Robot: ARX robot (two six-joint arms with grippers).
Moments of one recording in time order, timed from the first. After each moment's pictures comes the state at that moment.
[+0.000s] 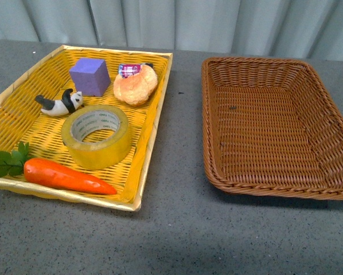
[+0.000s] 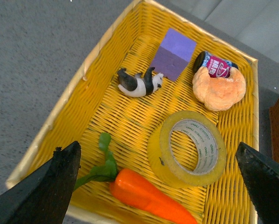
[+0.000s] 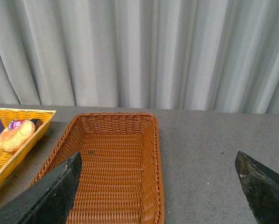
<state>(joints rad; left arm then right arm) -0.02 1.29 0.39 0.42 -0.12 -0.39 0.00 0.00 0.01 0.00 0.00 0.00</state>
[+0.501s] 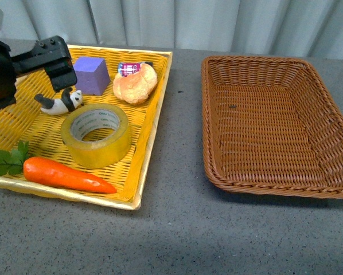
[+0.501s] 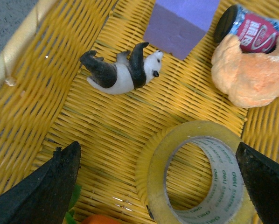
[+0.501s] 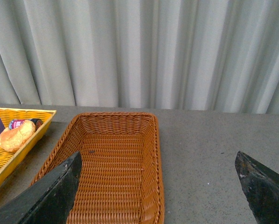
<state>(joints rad) -0.07 1.83 0.84 0.26 -0.12 -0.40 0.00 0.00 0.01 0.00 0.00 0.00</state>
